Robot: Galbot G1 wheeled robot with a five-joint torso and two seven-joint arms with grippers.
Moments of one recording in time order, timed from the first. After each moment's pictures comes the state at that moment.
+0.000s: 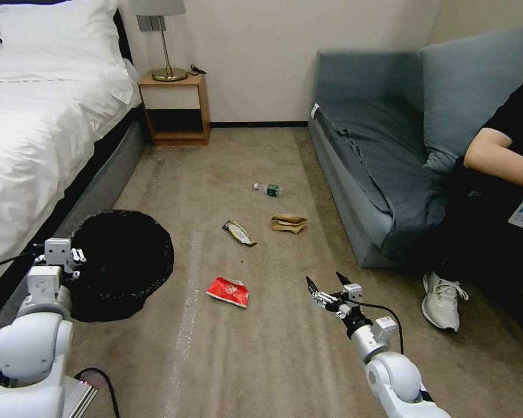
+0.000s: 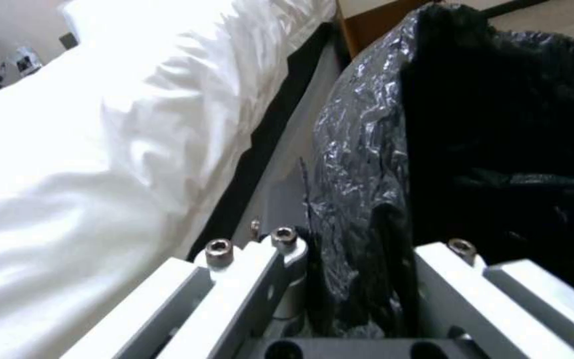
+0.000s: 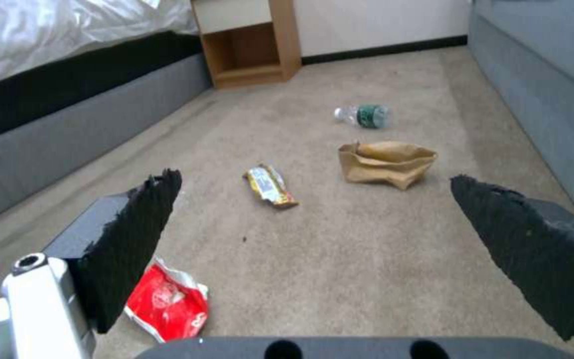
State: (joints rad) left arm 1.29 -1.21 -0.91 -2.02 -0.01 0.49 0.00; right arm -1.34 1.29 0.41 1.66 0.41 0.09 -0.24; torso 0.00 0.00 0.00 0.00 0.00
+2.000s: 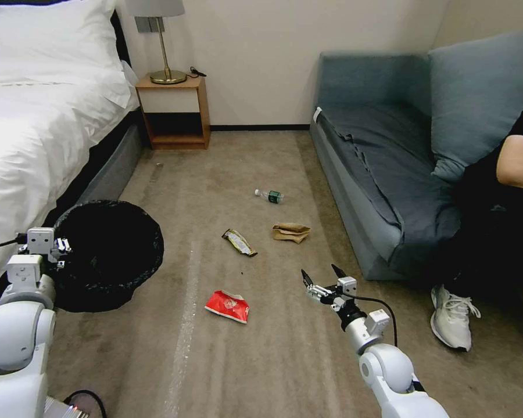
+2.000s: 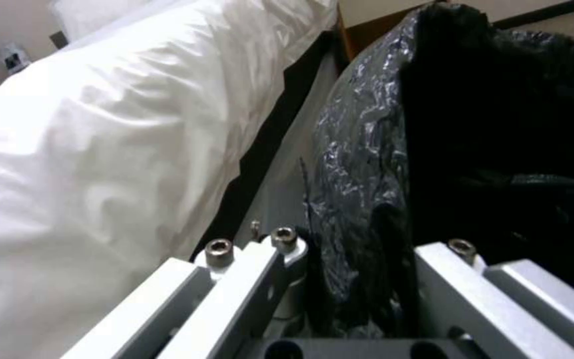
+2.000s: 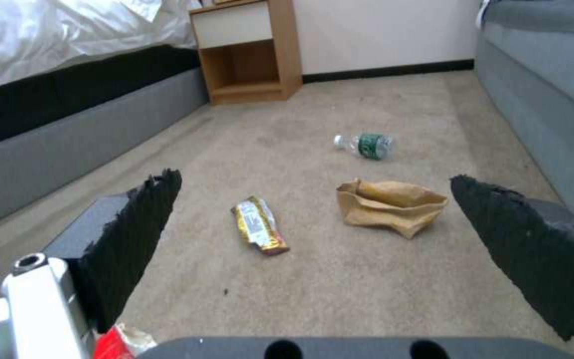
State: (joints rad) left arm 1.27 -1.18 -0.93 -1.98 -0.07 0.48 0.01; right arm -1.29 1.31 0.38 1.64 0.37 0.11 -0.22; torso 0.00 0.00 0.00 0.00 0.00
